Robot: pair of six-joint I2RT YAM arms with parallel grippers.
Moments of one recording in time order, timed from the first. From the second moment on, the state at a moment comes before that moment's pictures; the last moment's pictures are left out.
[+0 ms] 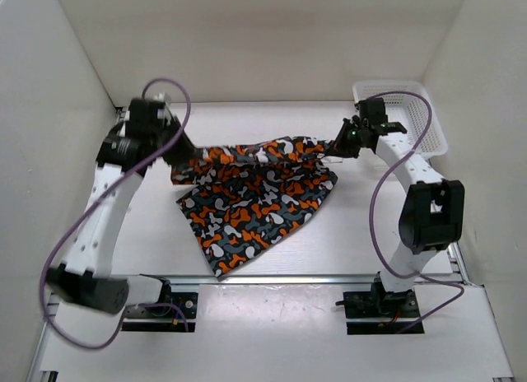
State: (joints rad) left arm -0.21 1.37 1.63 -0.99 0.13 -0.62; right arm 0.16 1.76 1.45 -0.58 -0.32 0.52
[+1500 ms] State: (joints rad) left arm -0.21 1.50 1.03 -0.94 -0.11 -0.84; right arm 0.12 1.36 0.93 -0.72 -0.08 0.46
